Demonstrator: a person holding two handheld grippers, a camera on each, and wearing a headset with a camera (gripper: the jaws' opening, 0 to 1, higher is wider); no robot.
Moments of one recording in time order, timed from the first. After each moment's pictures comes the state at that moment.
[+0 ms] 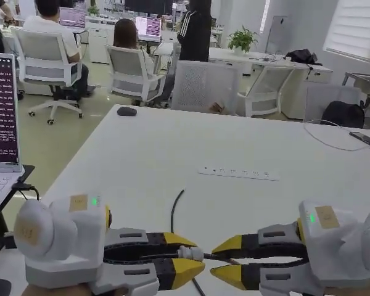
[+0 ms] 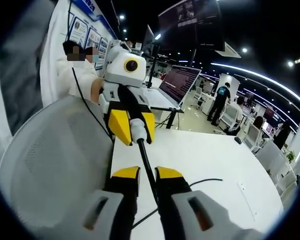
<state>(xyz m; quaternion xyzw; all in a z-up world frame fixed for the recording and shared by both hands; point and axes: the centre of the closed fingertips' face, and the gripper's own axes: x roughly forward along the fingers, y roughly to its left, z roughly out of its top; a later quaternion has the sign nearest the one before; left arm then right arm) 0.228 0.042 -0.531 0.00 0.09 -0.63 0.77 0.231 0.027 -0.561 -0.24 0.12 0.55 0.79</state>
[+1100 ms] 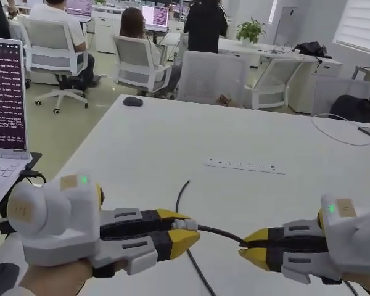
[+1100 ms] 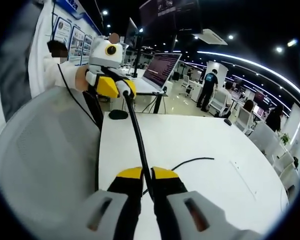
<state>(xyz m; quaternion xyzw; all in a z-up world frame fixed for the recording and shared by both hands) 0.251 0.059 -0.519 -0.05 0.07 -0.59 0.81 0.259 -0.027 -0.589 -0.23 0.17 0.49 0.82</state>
